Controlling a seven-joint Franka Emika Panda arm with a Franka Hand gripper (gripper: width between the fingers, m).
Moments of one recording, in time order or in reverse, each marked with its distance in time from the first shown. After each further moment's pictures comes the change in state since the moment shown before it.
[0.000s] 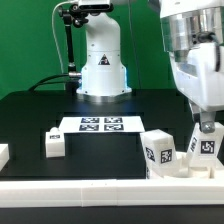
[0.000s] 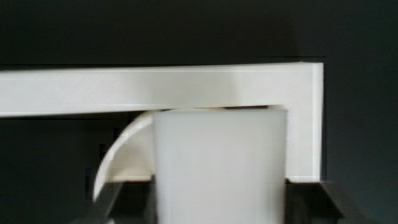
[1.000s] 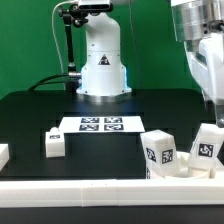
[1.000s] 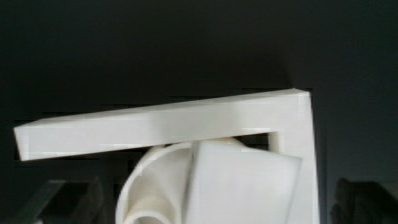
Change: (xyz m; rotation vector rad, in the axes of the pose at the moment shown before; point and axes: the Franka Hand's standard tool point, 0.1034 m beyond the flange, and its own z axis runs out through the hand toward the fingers) arm -0.019 -0.003 -0.013 -0.056 -0.017 -0.135
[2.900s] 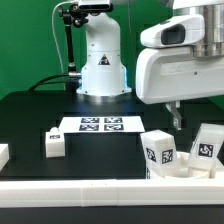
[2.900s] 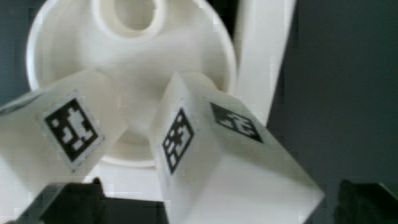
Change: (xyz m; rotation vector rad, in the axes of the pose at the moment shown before) arm 0.017 0.000 0.009 -0.106 0.072 -1.770
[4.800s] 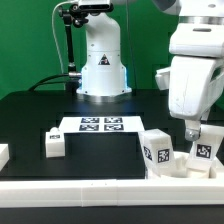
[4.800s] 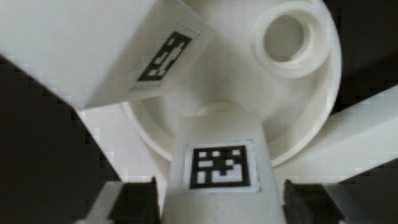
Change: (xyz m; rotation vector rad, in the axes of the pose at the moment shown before) arm -0.002 0.013 0.012 -0.104 -0.093 -0.864
